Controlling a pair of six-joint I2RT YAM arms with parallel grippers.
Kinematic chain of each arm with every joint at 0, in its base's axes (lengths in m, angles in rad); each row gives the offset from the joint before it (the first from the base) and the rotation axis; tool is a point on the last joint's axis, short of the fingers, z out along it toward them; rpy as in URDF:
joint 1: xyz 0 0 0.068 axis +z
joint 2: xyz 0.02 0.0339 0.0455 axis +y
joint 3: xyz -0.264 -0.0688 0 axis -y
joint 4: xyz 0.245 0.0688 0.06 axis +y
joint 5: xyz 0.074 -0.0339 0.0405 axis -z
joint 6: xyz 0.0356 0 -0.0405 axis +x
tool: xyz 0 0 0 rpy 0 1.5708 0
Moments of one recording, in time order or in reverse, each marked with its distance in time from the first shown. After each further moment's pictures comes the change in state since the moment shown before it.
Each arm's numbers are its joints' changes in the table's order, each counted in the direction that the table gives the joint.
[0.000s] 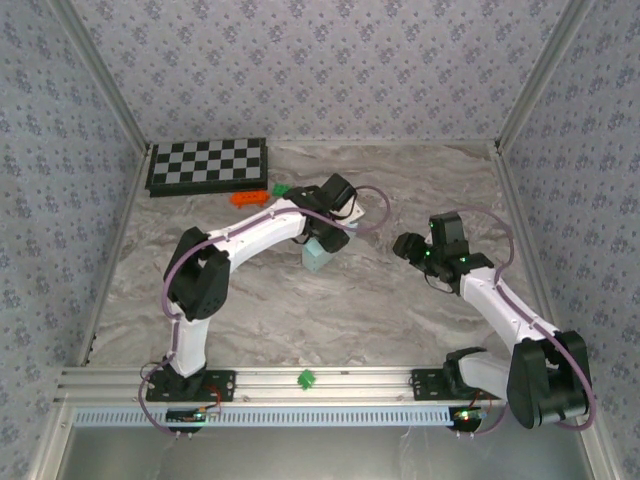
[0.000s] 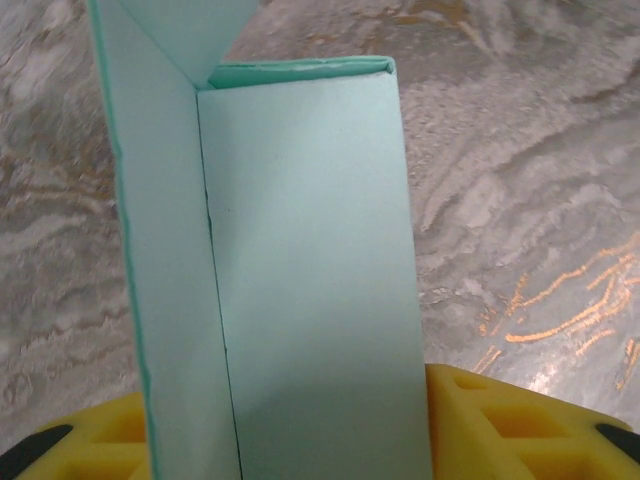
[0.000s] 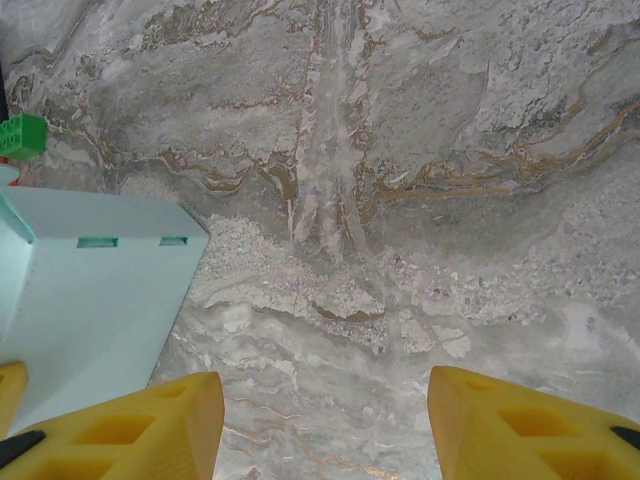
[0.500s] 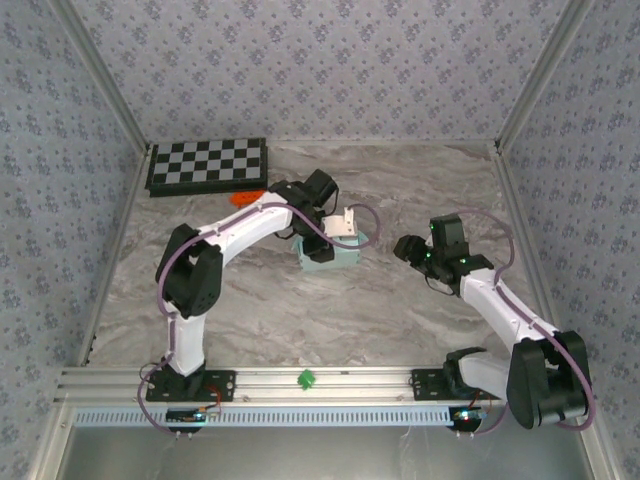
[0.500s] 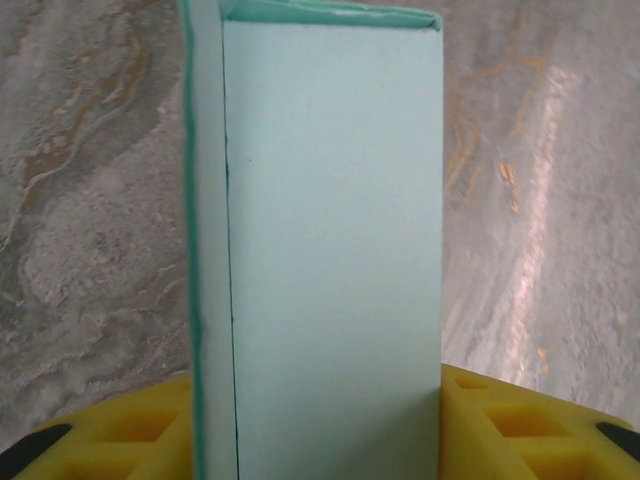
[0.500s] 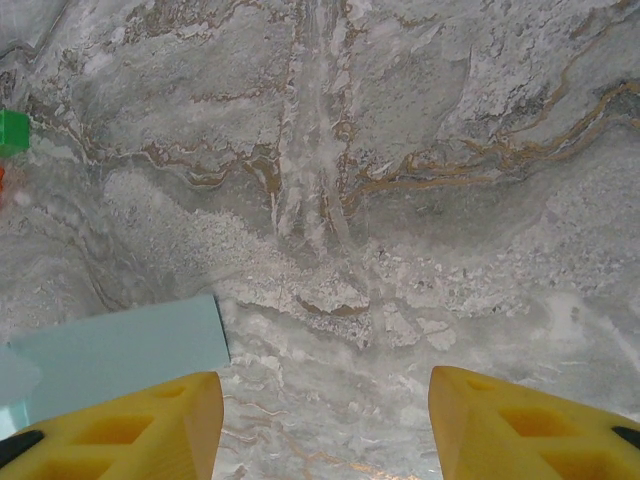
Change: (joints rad) left arm 0.090 -0.021 -0.030 0.124 0.325 0.542; right arm -0.006 -0.002 -0.016 0.001 0.000 0.000
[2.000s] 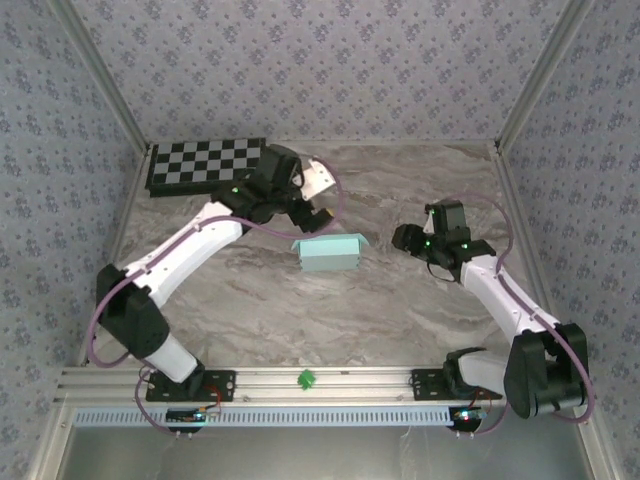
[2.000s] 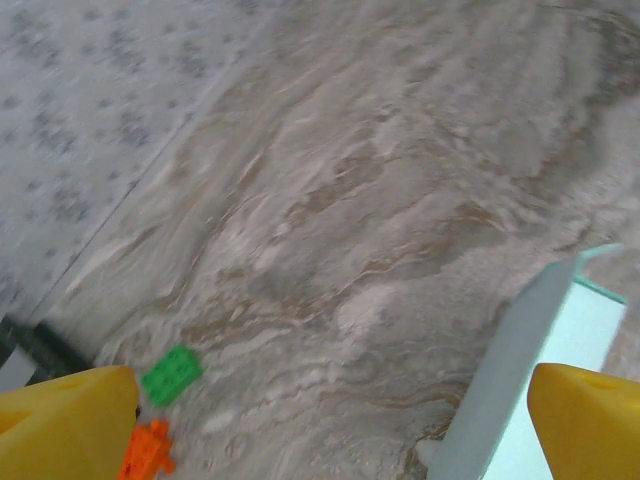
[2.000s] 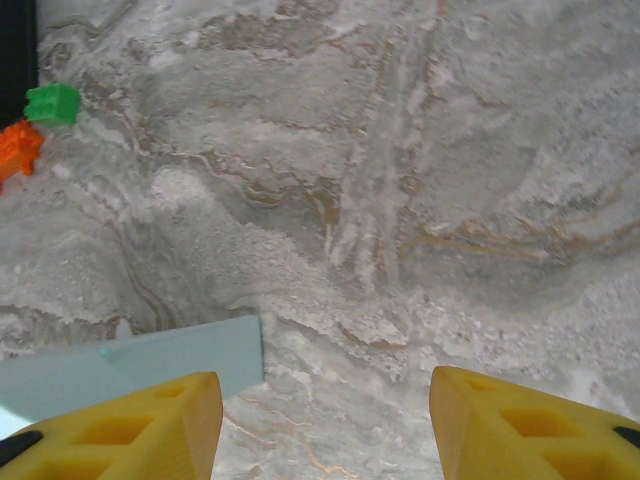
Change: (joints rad) left arm 0.073 -0.437 -0.208 -0.397 -0.212 -0.420; right arm -0.006 0.066 0.175 0.095 -0.054 -0.193
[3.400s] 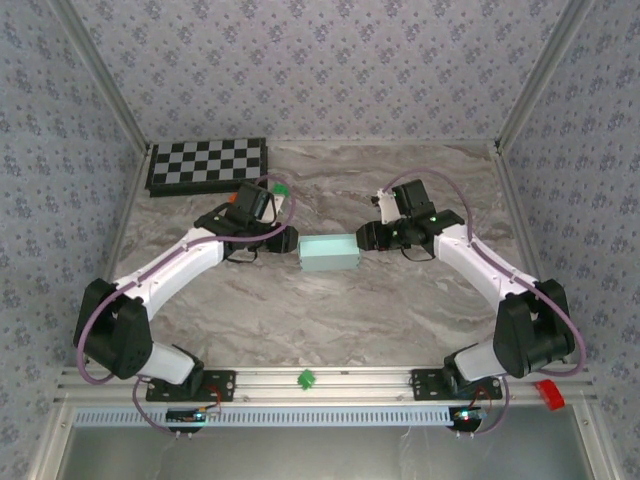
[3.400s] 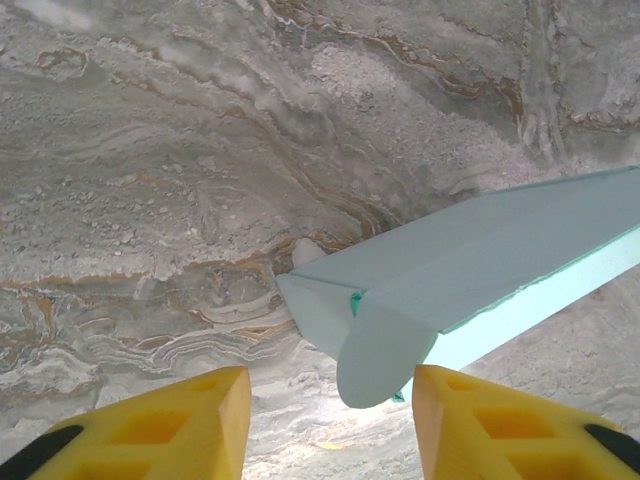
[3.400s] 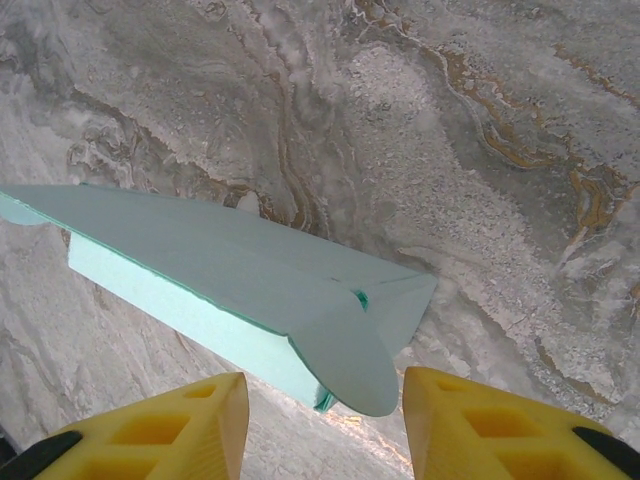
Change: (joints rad) left arm 0.101 -0.092 -0.350 0.029 0.143 -0.720; right arm 0.200 0.213 0.233 0.125 -0.151 -0.263
